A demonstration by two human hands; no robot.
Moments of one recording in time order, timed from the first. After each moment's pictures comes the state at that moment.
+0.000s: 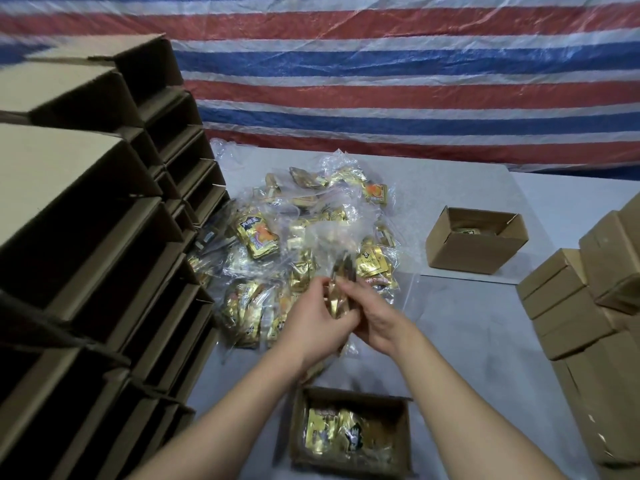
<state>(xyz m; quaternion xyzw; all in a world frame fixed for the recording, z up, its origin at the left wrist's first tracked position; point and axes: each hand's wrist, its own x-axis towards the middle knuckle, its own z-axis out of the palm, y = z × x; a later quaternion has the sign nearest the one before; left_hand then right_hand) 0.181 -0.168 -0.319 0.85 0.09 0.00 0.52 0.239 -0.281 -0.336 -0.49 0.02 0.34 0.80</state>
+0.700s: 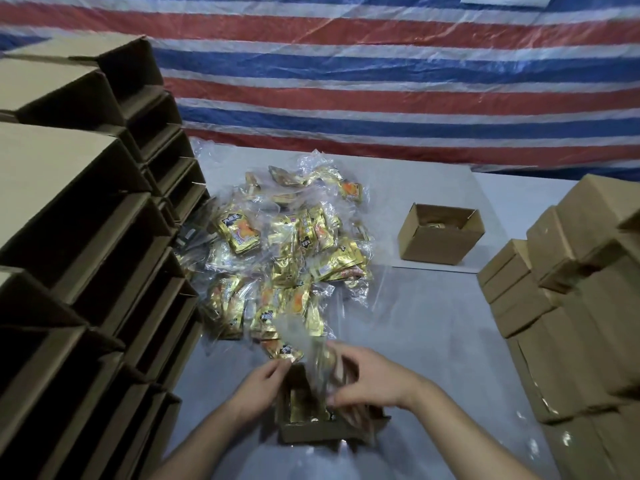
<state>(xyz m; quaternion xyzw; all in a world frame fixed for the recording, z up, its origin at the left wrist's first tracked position) 0.096 -0.122 -0.436 0.81 0.15 -0.20 0.53 0.145 -0.347 -0.335 -0.75 -0.20 0.39 0.50</state>
